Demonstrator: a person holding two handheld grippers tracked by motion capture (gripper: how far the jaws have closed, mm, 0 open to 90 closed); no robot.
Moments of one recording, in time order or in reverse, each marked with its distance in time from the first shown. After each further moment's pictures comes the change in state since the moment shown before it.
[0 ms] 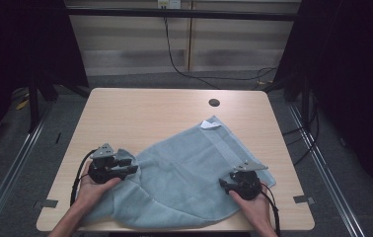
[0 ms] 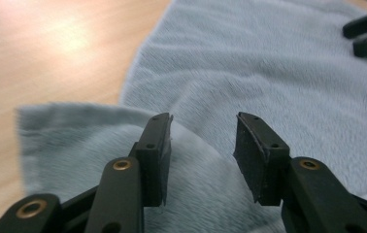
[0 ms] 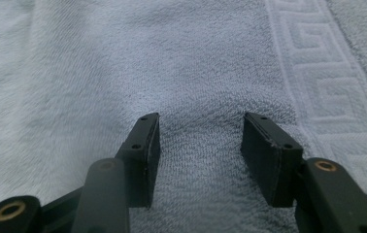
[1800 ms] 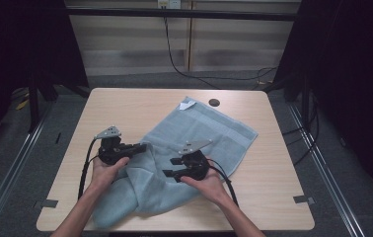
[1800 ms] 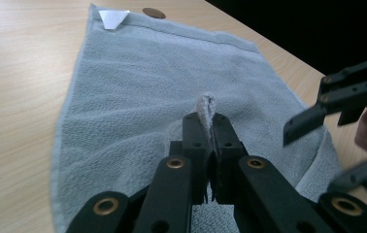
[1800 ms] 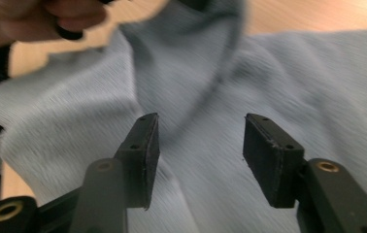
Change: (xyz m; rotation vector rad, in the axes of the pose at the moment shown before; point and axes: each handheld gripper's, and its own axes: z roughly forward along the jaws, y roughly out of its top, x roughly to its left) left arm 0.000 0.042 0.030 -0.104 -0.123 -0.082; right arm 0.100 0.101 0.054 -0.090 0.486 -0.270
